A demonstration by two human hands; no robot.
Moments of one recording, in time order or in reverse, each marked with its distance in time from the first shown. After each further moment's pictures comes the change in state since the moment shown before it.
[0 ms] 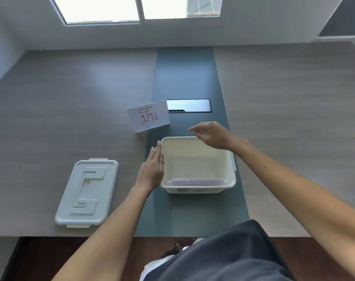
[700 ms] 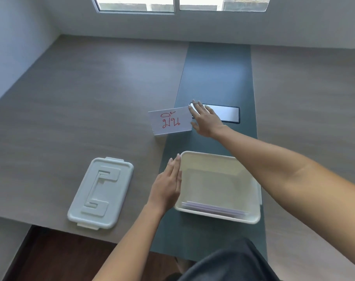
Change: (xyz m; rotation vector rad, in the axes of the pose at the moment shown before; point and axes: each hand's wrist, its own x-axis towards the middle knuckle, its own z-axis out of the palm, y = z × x) left_hand 0.005 -0.012 0.010 0.038 0.099 0.057; right_hand 0.193 0.022 0.054 -0.586 -0.026 -0.136
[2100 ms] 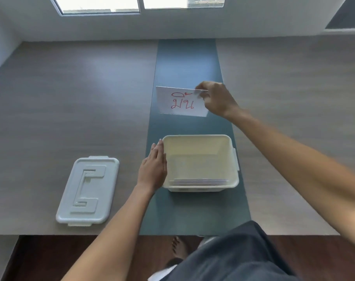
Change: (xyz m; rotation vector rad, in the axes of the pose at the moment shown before) left_hand -0.004 0.012 -0.009 0.145 -0.041 -0.032; right_hand -0.123 0.011 -0.112 0.451 0.371 0.247
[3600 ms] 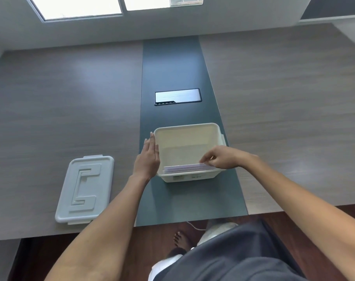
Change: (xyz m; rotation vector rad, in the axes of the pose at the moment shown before) left_hand 0.005 -0.005 0.004 -0.131 -0.084 -0.051; right_hand -0.184 0.025 0.017 0.012 -0.782 0.251
